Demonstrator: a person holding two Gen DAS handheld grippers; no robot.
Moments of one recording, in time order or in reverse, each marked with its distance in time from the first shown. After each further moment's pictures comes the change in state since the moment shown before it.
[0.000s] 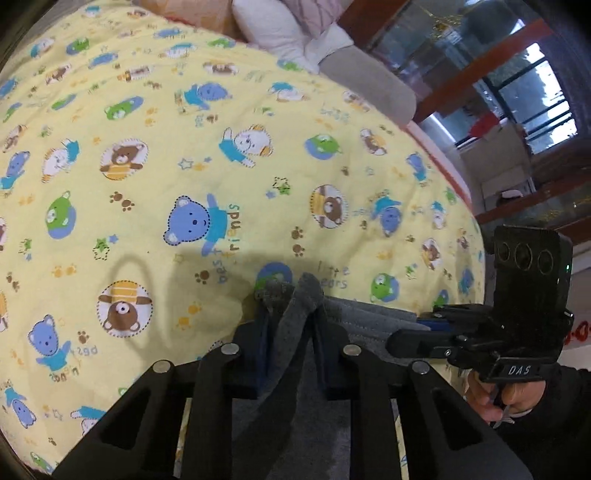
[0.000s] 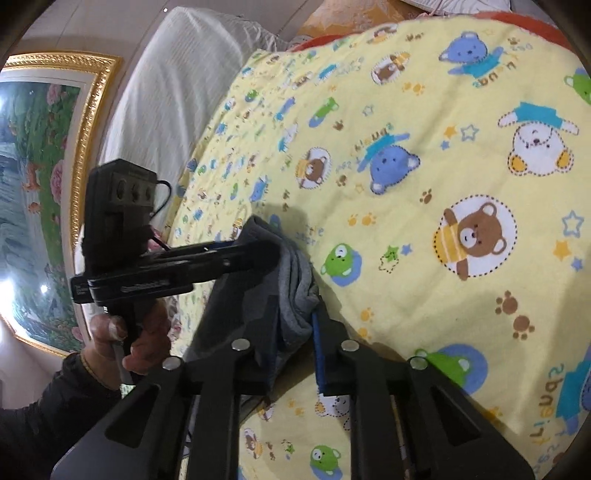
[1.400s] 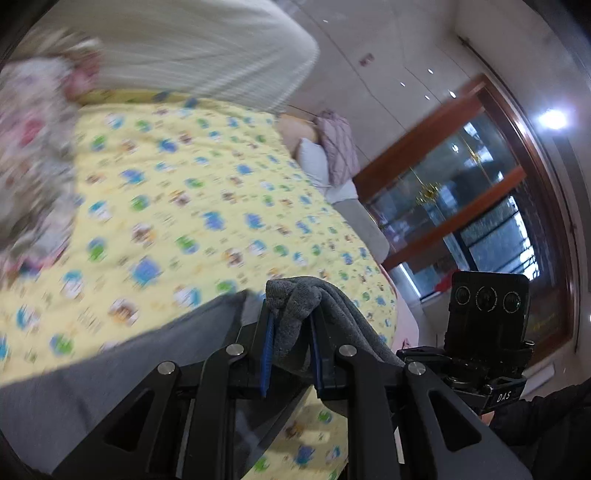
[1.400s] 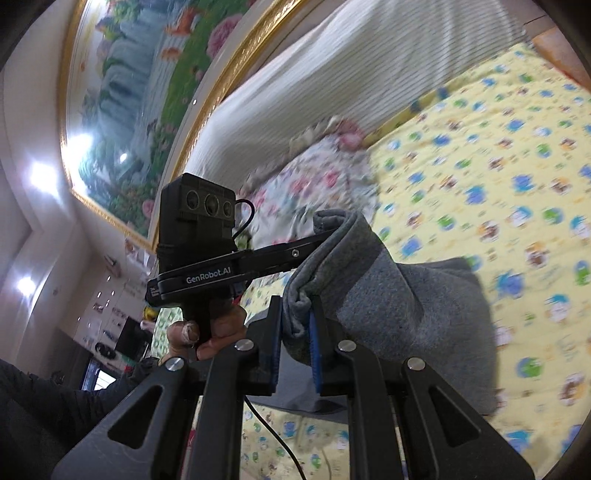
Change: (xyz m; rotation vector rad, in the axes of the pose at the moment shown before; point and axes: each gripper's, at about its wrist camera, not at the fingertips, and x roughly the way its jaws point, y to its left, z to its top) left arm -0.261 0.098 -0.296 -0.337 -0.566 -0.162; right arm 0.063 0.277 -0.144 -0.431 0.217 0.299
